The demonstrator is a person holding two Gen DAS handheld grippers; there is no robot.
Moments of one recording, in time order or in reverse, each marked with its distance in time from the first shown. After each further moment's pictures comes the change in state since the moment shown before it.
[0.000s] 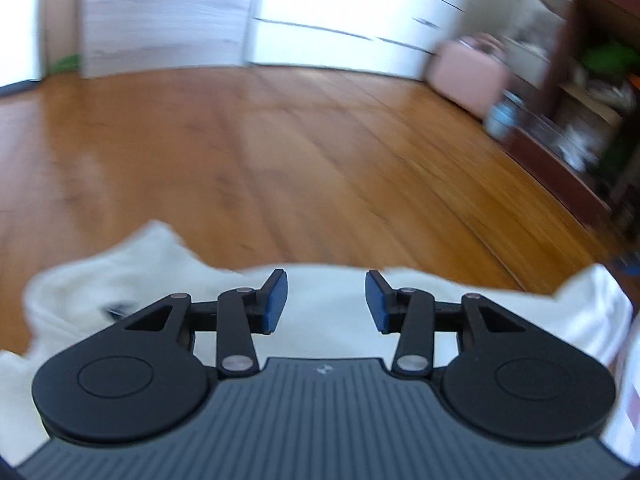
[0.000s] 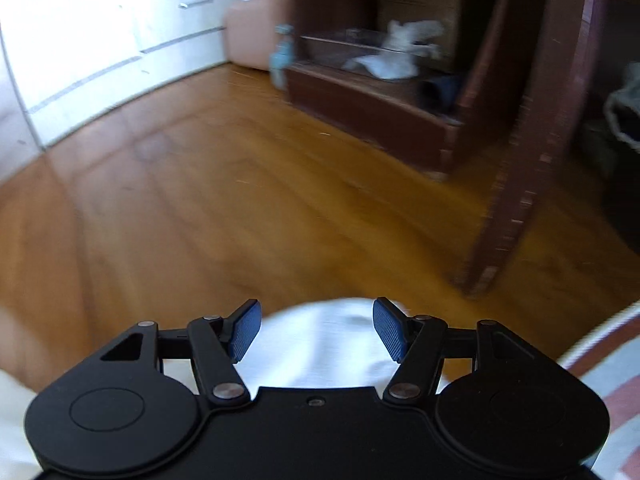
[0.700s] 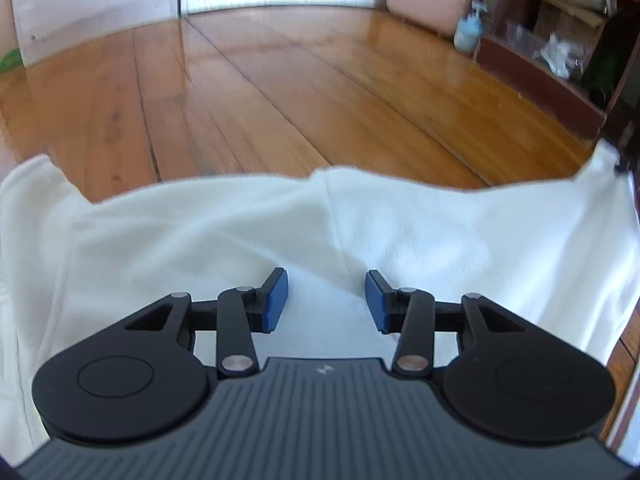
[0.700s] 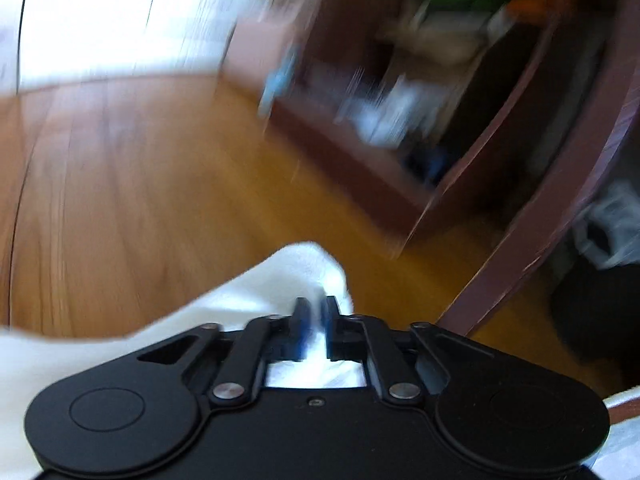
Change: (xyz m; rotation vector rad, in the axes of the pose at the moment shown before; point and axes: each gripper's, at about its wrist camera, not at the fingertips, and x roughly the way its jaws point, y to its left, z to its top) left arm 0.068 -0.084 -0.048 0.108 0.112 0.044; right arm 0.016 0.014 0.000 -0.299 -0.025 -0.191
